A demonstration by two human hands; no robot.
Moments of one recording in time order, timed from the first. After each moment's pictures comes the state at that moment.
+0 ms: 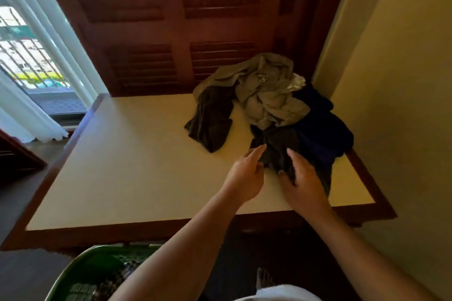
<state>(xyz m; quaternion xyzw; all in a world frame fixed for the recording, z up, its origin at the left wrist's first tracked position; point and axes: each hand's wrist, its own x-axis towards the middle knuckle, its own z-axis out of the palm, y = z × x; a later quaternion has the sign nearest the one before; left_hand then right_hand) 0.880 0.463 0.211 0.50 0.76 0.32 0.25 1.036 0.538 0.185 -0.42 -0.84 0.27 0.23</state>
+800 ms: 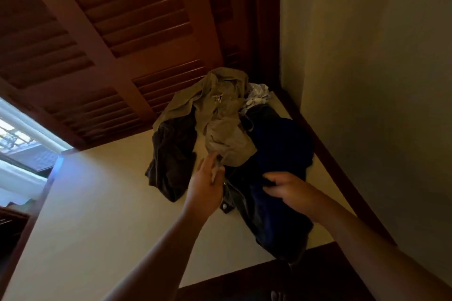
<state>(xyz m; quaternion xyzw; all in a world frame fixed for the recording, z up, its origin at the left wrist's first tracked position) 0.855 0.609 0.199 0.44 0.80 0.35 0.19 1.064 0.712 0.211 -0.38 -0.68 0.62 0.06</state>
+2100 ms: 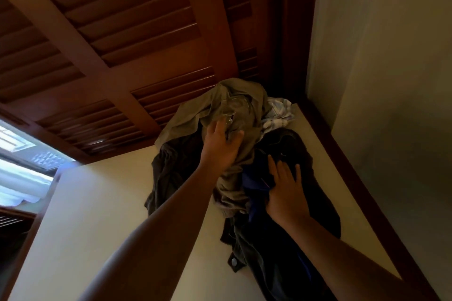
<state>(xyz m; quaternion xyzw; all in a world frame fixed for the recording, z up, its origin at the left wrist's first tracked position) 0.739 0.822 0.196 0.43 0.83 0.32 0.17 0.939 0.825 0.108 -0.41 -0.90 0.13 0.07</state>
